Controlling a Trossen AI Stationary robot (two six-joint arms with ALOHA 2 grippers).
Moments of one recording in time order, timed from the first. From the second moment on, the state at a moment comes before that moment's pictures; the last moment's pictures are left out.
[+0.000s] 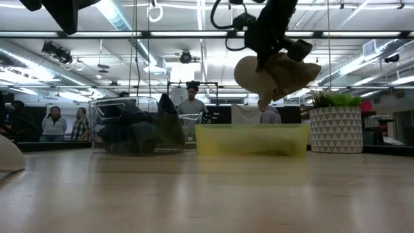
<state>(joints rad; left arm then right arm) -0.63 1.49 1.27 -0.99 -0.27 -0.56 0.01 1.73 1.49 -1.18 1.04 -0.97</state>
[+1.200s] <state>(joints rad) -0.63 1.49 1.27 -0.98 -0.31 -0.57 -0.21 1.73 1.19 -0.59 0.44 -1.31</state>
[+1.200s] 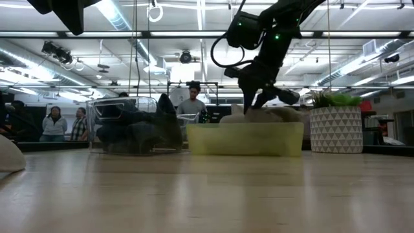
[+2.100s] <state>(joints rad) -0.63 1.49 1.27 -0.98 -0.31 -0.56 -0.25 1.58 1.19 -0.80 0.52 -0.40</state>
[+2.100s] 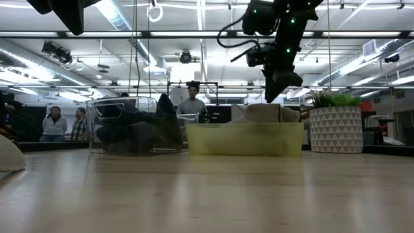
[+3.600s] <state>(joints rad) -0.63 1.49 1.27 -0.98 -0.31 -0.53 -0.37 1.59 1.04 -0.51 0.46 -0.54</state>
